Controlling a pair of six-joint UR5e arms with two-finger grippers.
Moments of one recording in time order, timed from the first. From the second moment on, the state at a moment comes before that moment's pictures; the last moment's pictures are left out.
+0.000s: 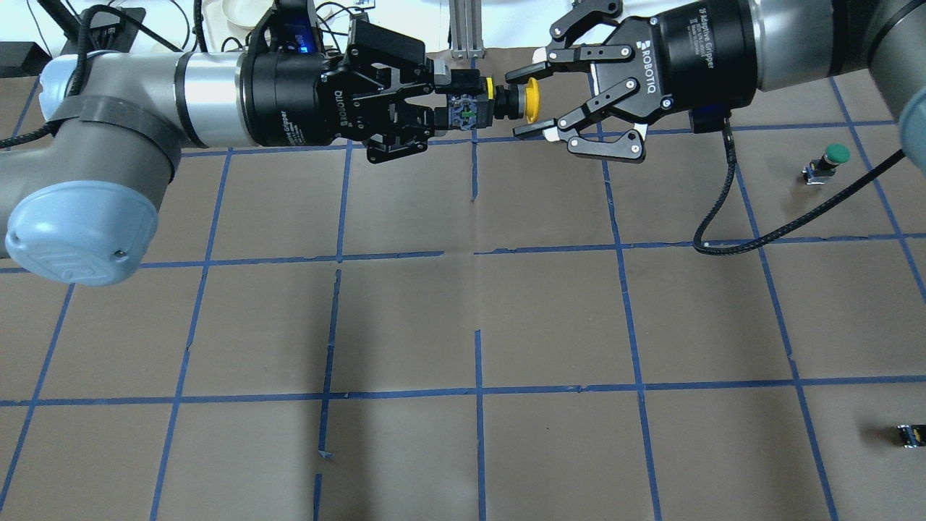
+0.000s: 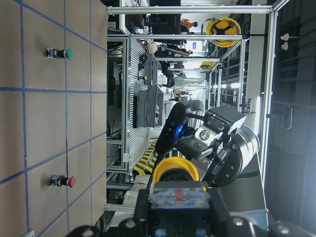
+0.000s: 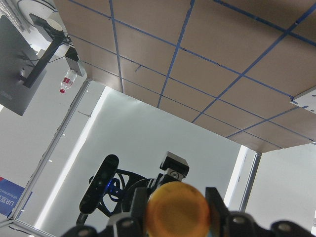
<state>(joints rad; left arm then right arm) -1.53 -1.53 -1.86 -1.43 0.11 0.07 1.43 -1.69 1.73 -1.46 -0.40 0.94</state>
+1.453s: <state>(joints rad) -1.49 -1.53 -1.85 -1.40 0.27 -0.04 1.32 -1.69 1.73 -1.54 -0.69 0.80</state>
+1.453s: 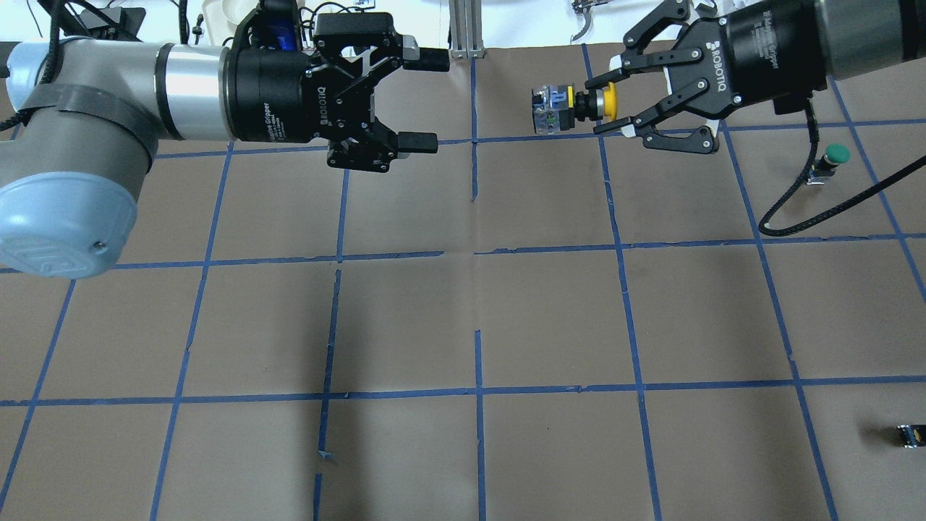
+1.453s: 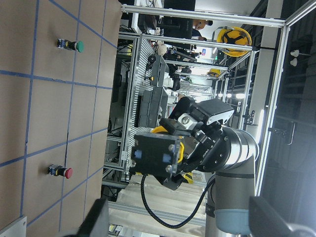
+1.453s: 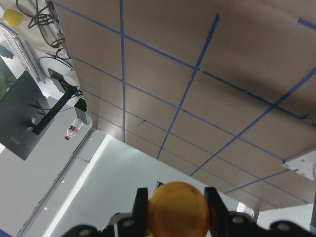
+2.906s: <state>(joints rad) -1.47 -1.61 -1.56 -1.49 1.59 0.08 0.94 -1.63 1.95 -1.81 -1.37 -1.05</state>
